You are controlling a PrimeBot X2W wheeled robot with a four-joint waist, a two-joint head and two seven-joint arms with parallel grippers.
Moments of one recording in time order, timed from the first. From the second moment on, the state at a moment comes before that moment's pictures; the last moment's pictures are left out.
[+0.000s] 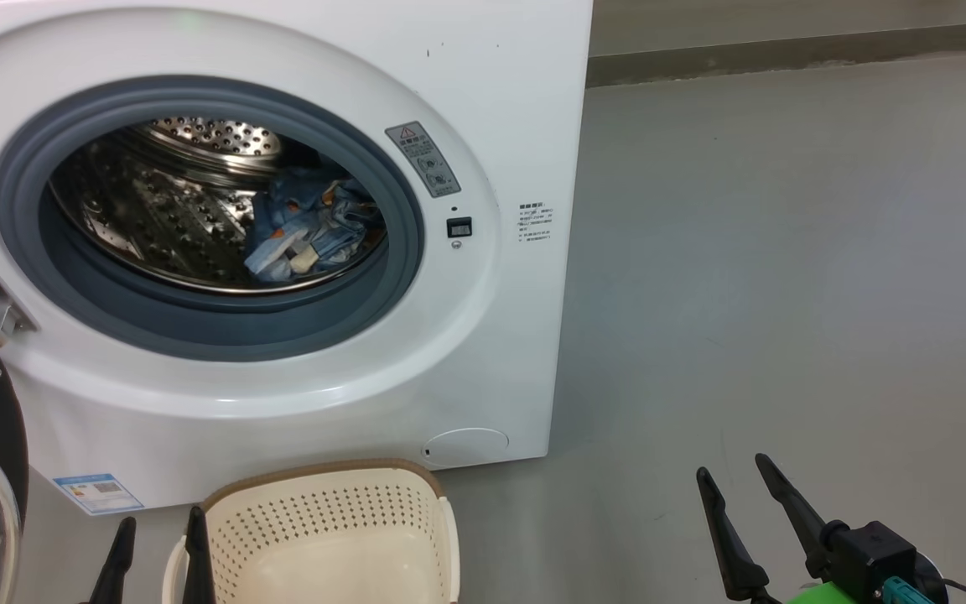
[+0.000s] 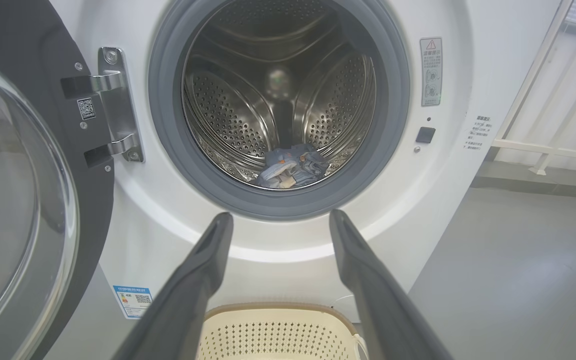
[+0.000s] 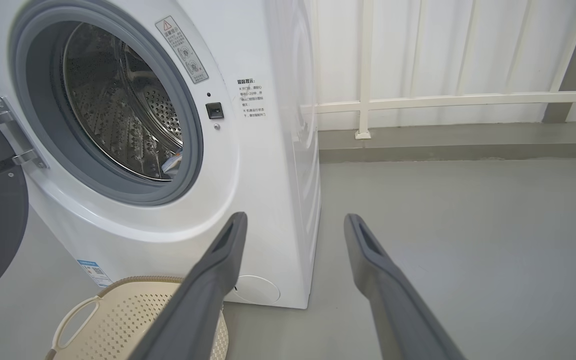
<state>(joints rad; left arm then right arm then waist) 0.16 0.04 0.05 0.02 -0.25 -0.03 -0.26 0.05 -0.05 0.06 0.13 0.16 0.13 -0.25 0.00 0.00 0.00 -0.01</state>
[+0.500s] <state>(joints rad) 0.16 0.04 0.05 0.01 -0.27 -0.03 -0.26 0.05 -0.05 0.06 0.14 0.16 0.13 -0.25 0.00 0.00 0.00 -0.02</state>
